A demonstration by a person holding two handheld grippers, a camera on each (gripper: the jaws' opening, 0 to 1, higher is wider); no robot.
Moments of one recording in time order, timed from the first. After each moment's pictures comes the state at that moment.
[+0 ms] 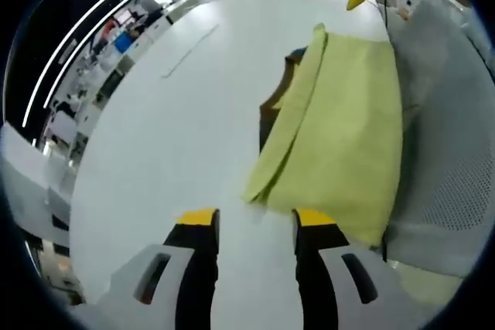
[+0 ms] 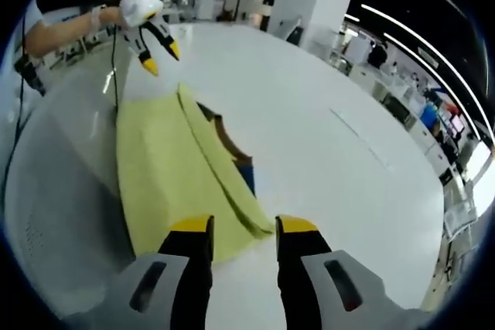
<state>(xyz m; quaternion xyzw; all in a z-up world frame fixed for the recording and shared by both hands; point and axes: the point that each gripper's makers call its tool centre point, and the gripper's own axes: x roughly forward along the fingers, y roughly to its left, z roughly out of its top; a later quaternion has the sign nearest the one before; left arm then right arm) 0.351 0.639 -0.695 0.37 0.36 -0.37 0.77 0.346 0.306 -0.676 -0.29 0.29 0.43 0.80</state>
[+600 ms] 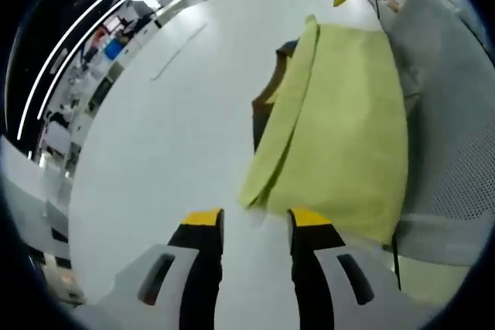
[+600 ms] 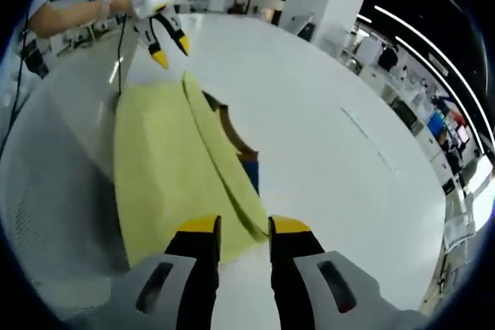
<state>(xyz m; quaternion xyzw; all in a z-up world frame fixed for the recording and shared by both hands) 0.359 0.638 -0.716 0.40 0.35 -0.39 0.75 0.352 0.313 -0.695 -0.31 0.30 0.44 0.78</state>
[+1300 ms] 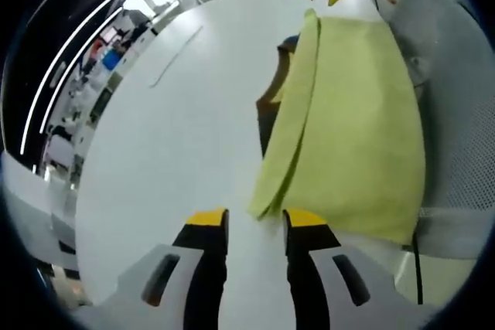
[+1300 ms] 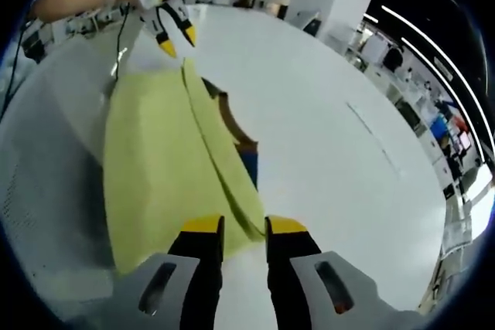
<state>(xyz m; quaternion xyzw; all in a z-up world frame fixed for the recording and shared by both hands) 0.370 0.628 -0.725 0.42 0.33 -0.40 0.74 0.360 0.310 -0.713 -0.34 0.31 0.45 0.77</state>
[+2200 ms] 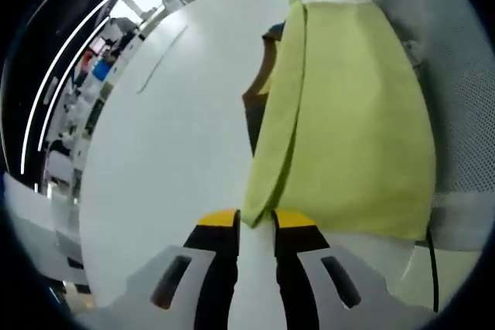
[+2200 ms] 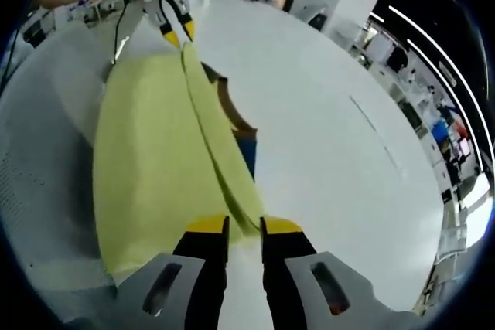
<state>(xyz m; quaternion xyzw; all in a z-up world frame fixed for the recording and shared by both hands) 0.372 0.624 -0.742 0.45 0.33 -0.42 0.72 0.367 0.303 -0.727 -0.36 0.31 0.44 0.76</state>
